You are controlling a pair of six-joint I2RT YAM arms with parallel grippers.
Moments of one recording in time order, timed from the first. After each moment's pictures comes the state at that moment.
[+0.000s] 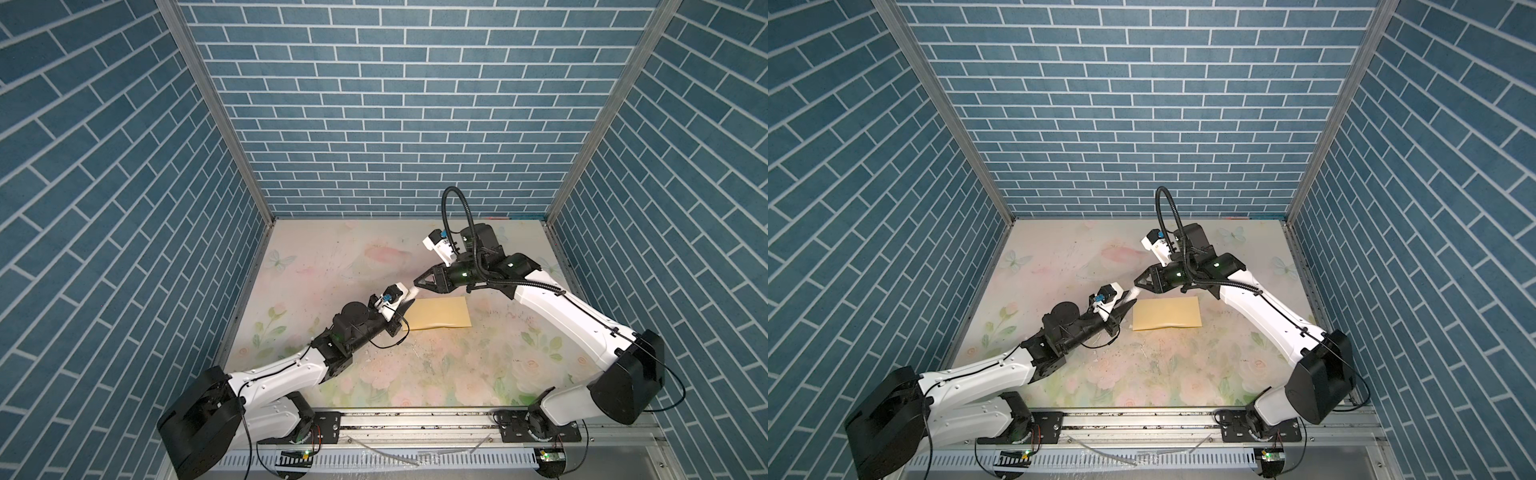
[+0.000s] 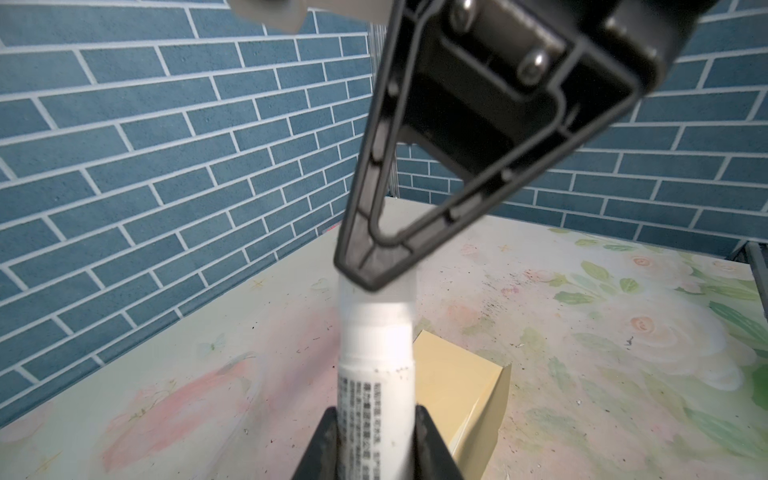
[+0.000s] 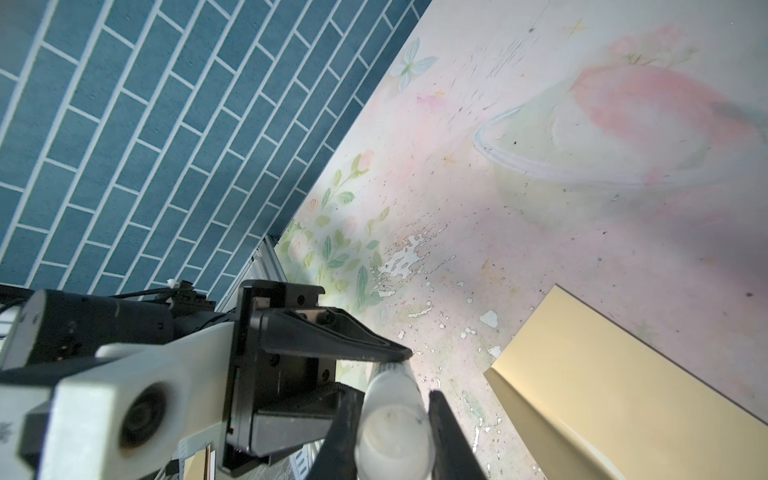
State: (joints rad) left arm -0.81 1.15 0.43 0.60 0.05 0.12; right arm 0.64 1.45 1.33 -0.59 -0.63 0.26
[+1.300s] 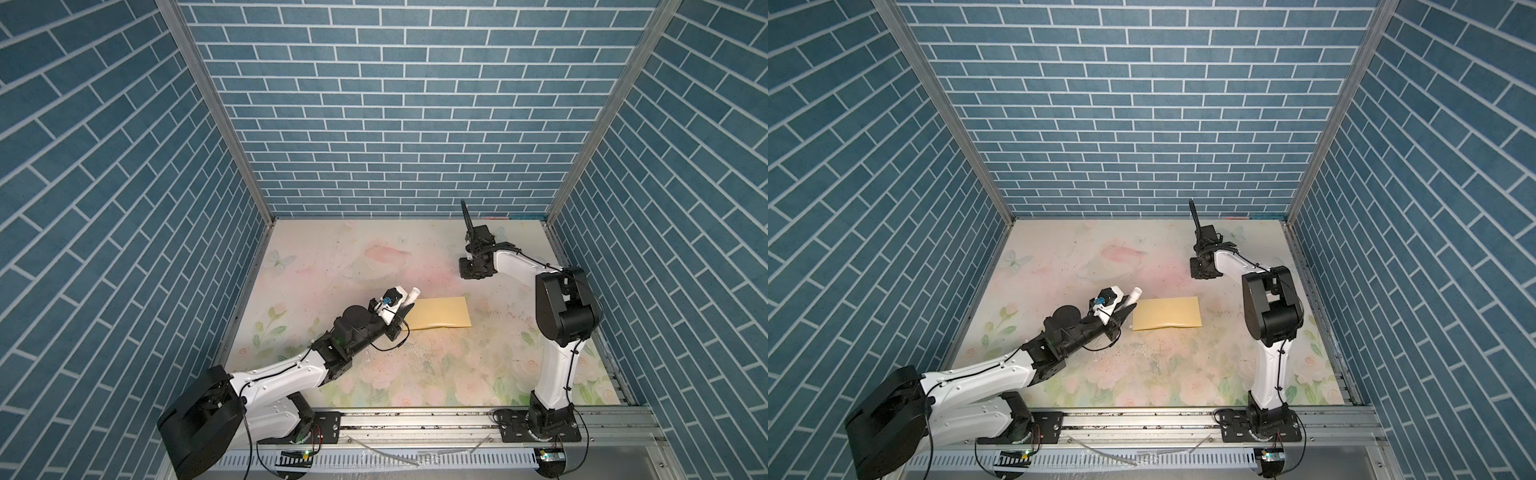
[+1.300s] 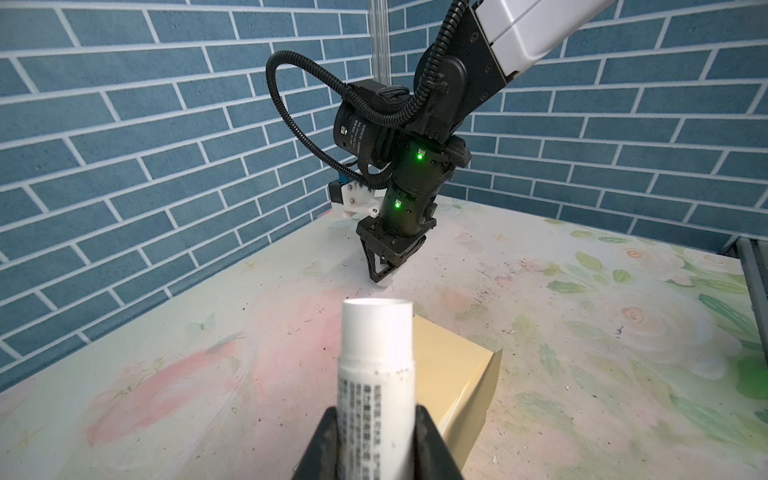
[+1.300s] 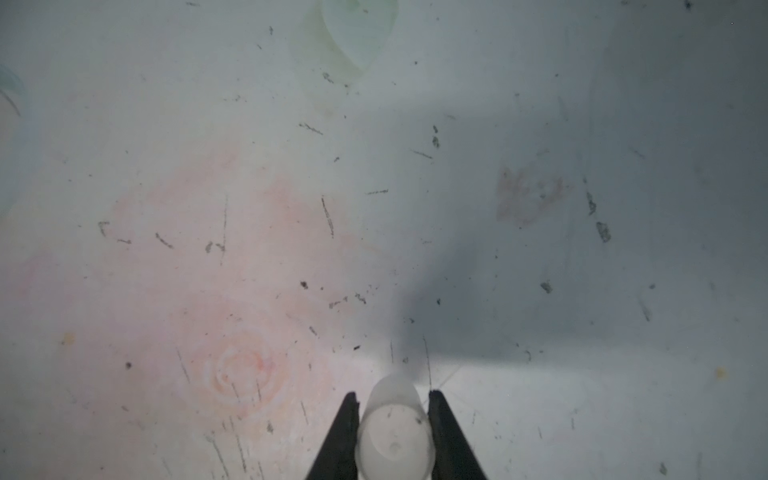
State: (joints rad) left arm -0.83 1.15 0.41 0.60 0.03 0.08; right arm 0.35 2.01 1.43 -0.54 0.02 0.18
